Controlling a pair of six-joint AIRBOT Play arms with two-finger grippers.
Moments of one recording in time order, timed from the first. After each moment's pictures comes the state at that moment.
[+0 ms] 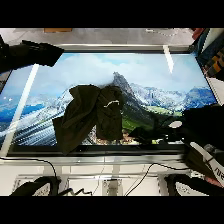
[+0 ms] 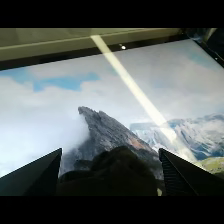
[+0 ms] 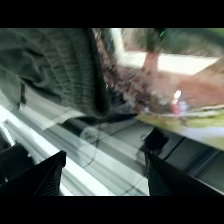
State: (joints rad) left arm 0.00 -1.12 1.56 0.83 -0.96 -1.05; right arm 0.12 -1.30 0.50 -0.40 1.02 1.11
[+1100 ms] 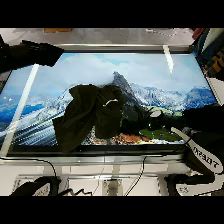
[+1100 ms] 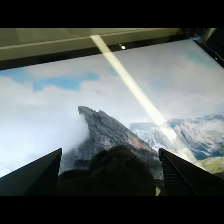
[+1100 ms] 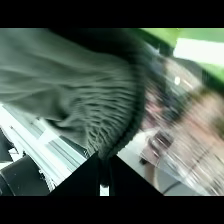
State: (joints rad) left arm 0.00 -1.12 1.56 0.83 -0.96 -1.05; right arm 0.29 -1.56 0.83 -0.40 0.98 1.19
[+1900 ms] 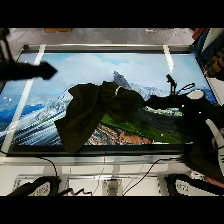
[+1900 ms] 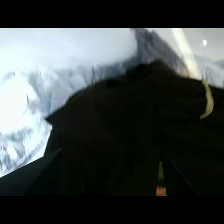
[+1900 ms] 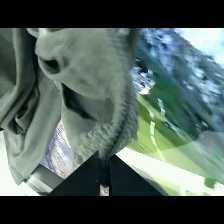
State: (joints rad) left arm 0.10 -1.20 1.47 1.07 -1.20 -1.26; right arm -0.11 -1.31 1.02 -0.65 1.09 1.11
